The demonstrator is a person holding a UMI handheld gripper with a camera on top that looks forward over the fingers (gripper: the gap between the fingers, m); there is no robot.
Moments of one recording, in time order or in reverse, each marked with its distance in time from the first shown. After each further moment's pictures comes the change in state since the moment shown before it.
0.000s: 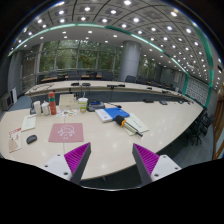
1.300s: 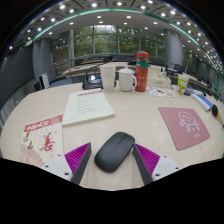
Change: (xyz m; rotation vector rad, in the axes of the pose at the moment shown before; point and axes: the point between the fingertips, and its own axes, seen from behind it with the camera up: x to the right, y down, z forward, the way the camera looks) arm -0.615 0.109 0.198 -0.134 -0.412 -0.076
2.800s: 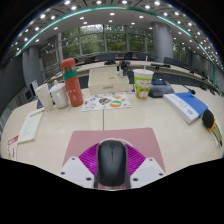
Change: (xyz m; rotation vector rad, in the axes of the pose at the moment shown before) arm 0.318 -0.074 0.060 -0.020 0.034 0.079
